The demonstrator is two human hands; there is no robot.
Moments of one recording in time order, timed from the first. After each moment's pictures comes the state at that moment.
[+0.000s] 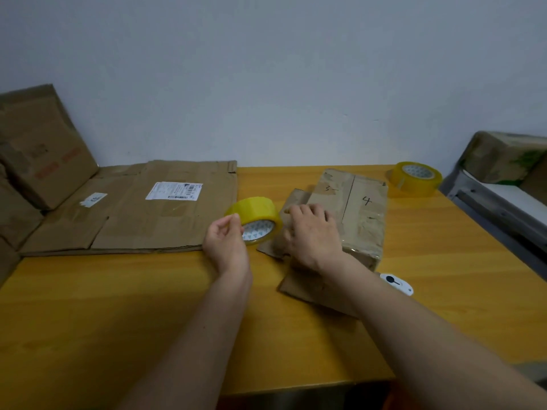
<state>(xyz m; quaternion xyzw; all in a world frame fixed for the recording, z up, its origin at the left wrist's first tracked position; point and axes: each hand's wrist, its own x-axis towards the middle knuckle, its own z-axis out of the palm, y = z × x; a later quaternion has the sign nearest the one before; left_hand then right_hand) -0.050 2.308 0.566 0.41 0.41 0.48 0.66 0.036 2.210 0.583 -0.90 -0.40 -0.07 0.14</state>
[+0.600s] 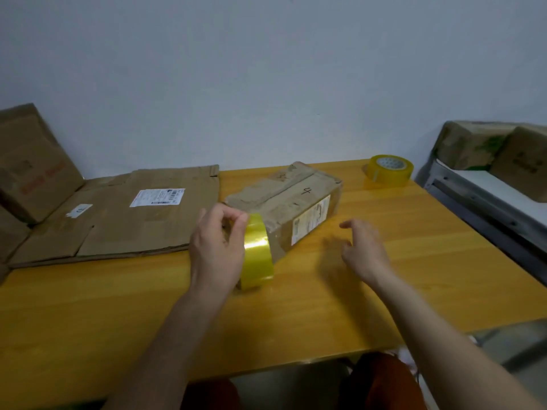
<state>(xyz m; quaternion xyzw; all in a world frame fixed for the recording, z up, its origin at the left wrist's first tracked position) -0.106 2.254 0.613 0.80 0.23 0.43 0.34 0.064 2.084 0.568 -0.93 -0.22 0.00 0.30</state>
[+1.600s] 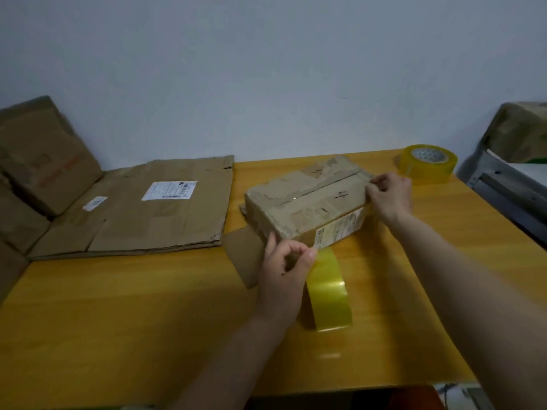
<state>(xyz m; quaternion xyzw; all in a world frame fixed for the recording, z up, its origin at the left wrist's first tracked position) -0.055 2.198 0.572 0.73 0.25 0.27 0.57 0.192 2.129 0.577 -0.87 -0.13 -0.04 0.47</state>
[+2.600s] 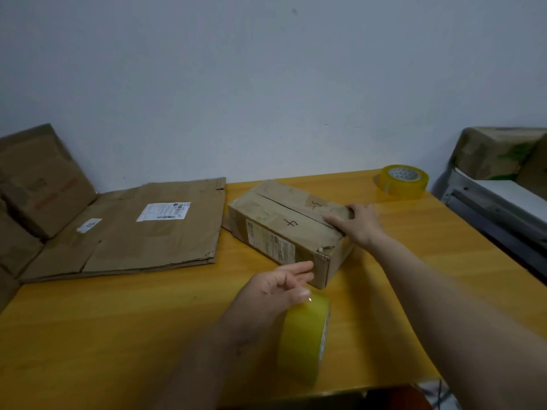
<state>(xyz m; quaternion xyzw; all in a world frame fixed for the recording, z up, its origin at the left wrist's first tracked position) -0.089 2.217 0.593 0.73 0.08 0.06 0.67 0.151 2.123 0.591 -0.93 -0.17 0.08 0.32</state>
